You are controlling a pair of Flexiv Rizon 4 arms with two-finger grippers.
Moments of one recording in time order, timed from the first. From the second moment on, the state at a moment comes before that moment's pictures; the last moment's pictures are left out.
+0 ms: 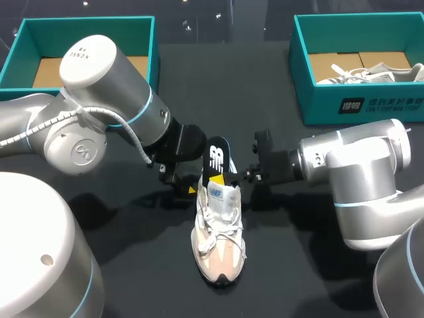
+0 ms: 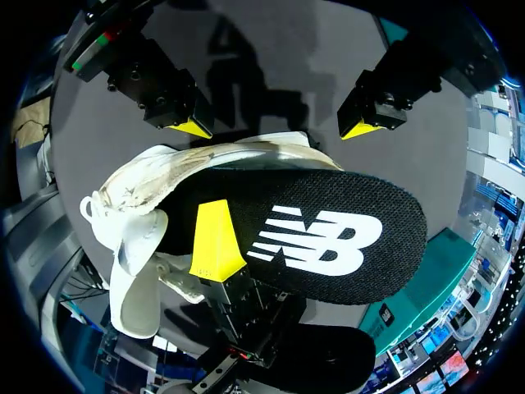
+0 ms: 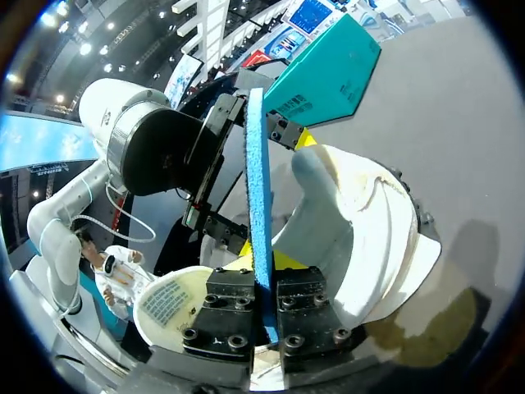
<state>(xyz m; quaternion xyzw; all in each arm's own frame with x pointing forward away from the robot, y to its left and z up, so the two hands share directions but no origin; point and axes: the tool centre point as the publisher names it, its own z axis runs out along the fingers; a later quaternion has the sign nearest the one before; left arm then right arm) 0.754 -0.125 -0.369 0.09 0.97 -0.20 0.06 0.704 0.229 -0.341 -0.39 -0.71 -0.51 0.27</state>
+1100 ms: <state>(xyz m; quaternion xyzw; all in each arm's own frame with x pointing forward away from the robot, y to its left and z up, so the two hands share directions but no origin) 0.754 -0.125 -0.369 0.09 0.97 -0.20 0.06 0.749 0.223 -0.316 -0.35 -0.72 -0.56 0.22</state>
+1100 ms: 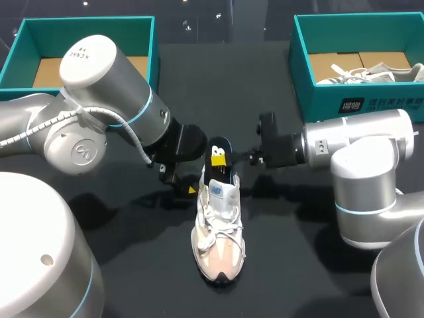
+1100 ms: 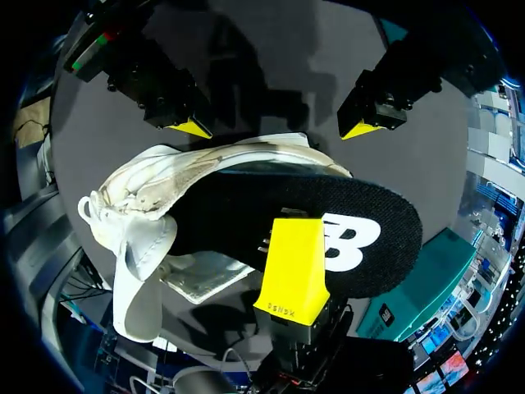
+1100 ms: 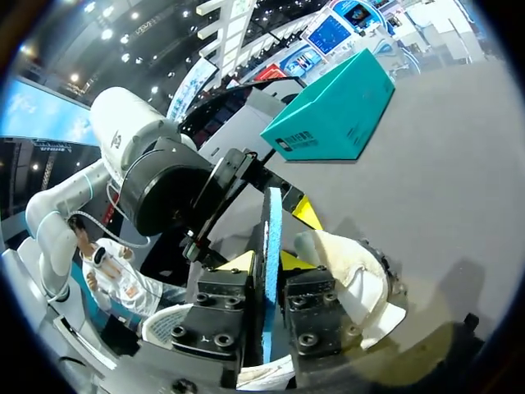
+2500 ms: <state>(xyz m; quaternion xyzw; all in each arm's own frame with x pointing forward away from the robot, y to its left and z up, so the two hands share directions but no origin) 0.754 -0.125 -0.369 0.09 0.97 -0.20 0.06 0.720 0.232 -0.335 -0.37 -0.71 -0.55 0.23</state>
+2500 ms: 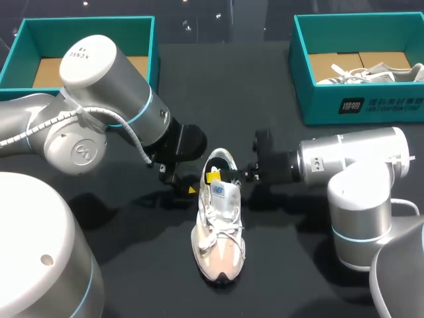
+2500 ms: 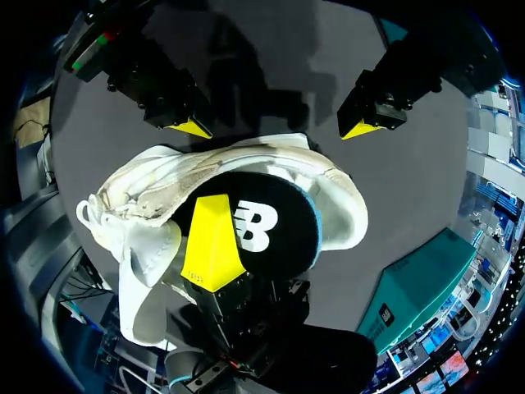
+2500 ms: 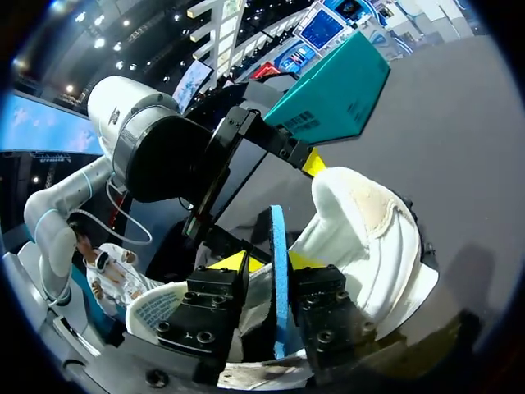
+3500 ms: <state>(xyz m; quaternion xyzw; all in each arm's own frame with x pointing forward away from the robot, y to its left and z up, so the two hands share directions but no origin) 0.754 -0.125 -0.369 0.09 0.97 -0.20 0.06 0.726 0.228 -0.344 -0.39 -0.72 -0.50 0.28</state>
